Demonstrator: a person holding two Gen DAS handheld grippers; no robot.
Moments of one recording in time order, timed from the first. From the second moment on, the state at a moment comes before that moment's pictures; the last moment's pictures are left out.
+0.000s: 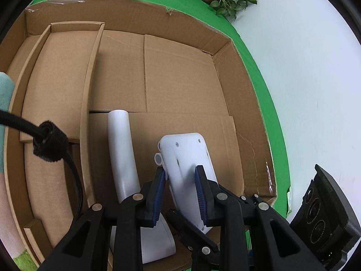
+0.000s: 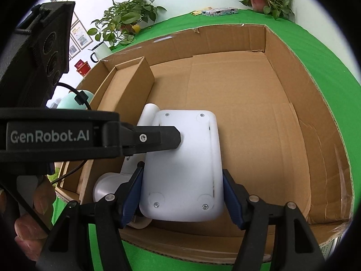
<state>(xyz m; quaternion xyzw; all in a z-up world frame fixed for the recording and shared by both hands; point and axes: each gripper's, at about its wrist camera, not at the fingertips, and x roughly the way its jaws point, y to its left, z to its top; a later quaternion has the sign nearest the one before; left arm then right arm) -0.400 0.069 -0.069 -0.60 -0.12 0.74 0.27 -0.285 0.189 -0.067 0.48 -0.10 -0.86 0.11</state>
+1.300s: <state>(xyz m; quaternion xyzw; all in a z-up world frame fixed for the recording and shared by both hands) -0.360 -0.006 -0.021 -0.50 -0.06 0.84 0.22 -0.322 0.200 -0.075 0.51 -0.09 -0.85 0.12</state>
